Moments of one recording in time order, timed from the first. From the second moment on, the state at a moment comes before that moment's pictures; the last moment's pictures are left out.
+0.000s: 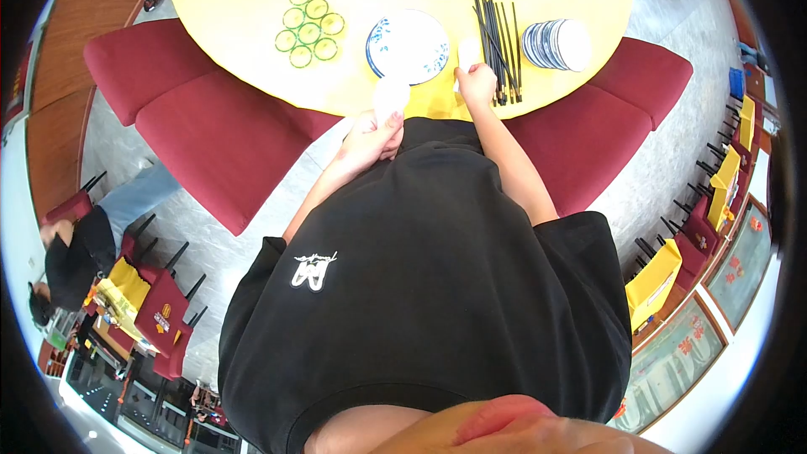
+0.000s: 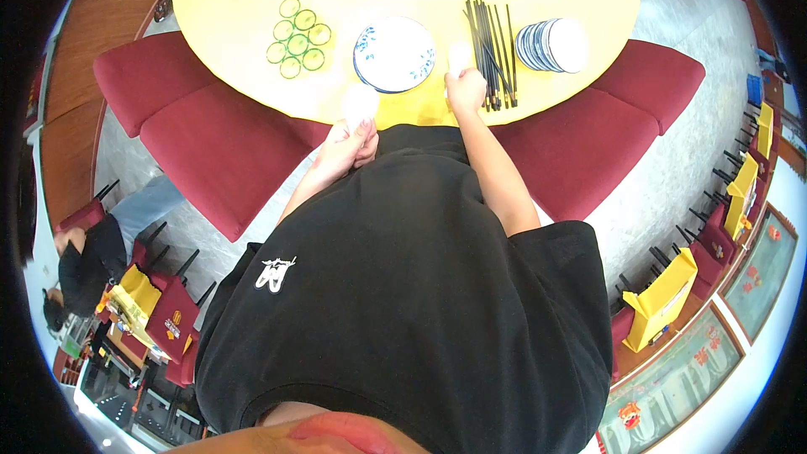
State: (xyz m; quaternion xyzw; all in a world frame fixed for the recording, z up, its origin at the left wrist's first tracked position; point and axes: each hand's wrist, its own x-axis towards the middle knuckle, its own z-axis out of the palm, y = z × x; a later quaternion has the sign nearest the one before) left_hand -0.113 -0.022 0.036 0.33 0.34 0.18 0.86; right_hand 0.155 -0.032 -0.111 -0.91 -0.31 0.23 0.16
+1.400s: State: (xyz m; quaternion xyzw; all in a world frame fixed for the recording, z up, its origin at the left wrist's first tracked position) left_hand -0.092 0.002 0.031 0.33 0.47 0.18 0.80; right_hand 0.144 -0.038 -0.038 -0.60 -0.16 0.64 0.45
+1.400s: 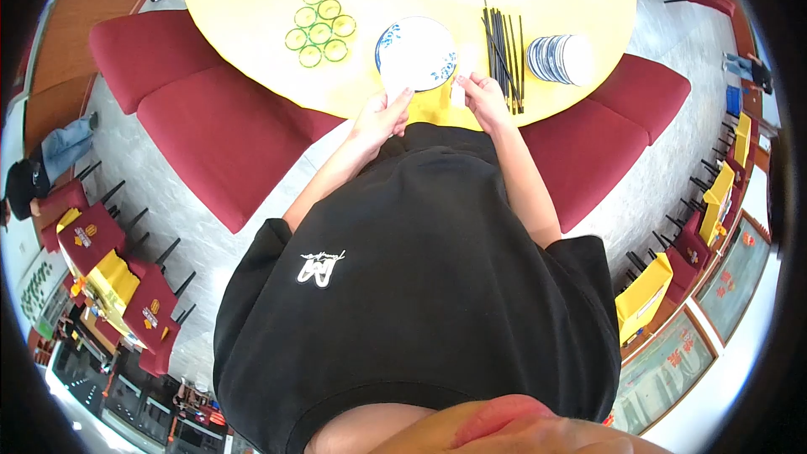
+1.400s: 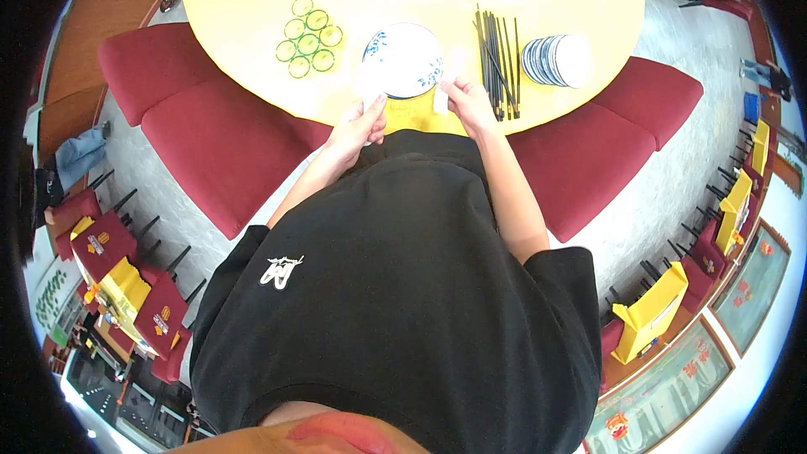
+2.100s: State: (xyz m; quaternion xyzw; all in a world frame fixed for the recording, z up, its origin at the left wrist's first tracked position) left_hand -0.115 -0.009 0.120 0.45 0.16 0.30 0.82; right_hand 0.079 -0.057 0.164 -0.30 -0.40 0.83 0.25
